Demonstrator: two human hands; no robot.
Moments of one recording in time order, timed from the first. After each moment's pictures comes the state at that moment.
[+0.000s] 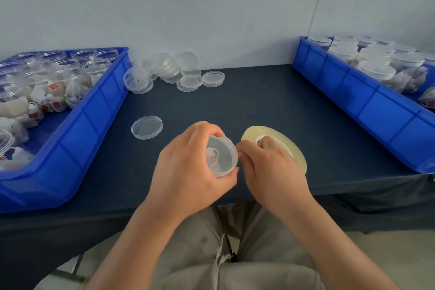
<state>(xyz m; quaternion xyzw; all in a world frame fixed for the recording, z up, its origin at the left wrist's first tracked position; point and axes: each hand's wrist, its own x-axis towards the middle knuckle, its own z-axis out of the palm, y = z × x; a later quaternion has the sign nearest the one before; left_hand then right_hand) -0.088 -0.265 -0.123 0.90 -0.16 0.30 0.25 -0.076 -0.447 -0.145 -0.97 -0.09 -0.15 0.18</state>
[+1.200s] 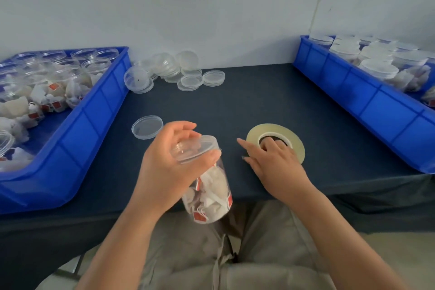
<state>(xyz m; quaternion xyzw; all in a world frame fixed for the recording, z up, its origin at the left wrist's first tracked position) -0.086 -0.234 -0.122 0.83 -0.04 0.13 0.54 -0.023 -0.483 -0.199 -0.98 -0.14 -0.11 0.06</state>
